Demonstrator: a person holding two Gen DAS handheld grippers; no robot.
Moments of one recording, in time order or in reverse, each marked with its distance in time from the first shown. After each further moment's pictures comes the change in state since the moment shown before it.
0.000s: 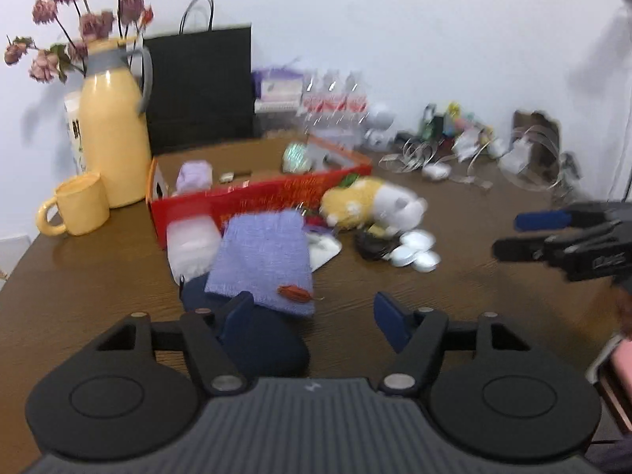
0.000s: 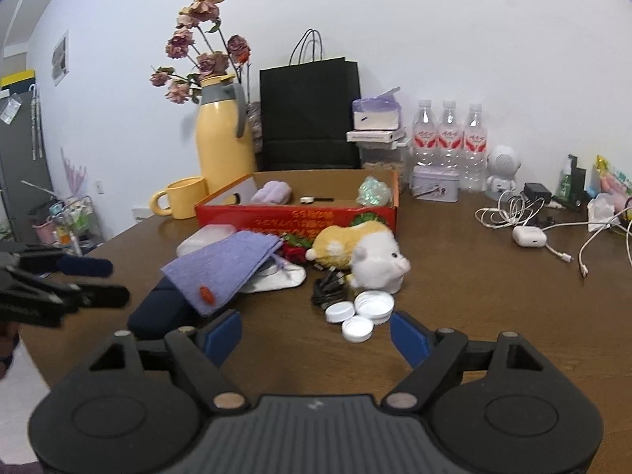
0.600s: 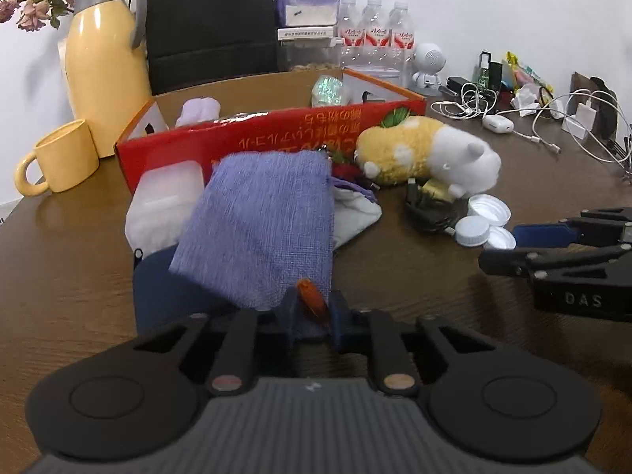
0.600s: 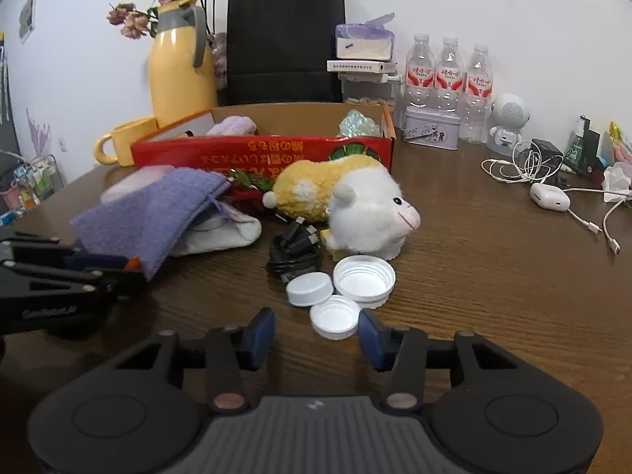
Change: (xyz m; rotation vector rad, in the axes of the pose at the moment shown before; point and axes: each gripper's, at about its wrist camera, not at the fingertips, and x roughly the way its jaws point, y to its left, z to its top) left arm 0.105 -0.009 -0.001 -0.042 0.131 0.104; right arm 0.118 -0.011 -0.015 -0.019 0.154 -0.089
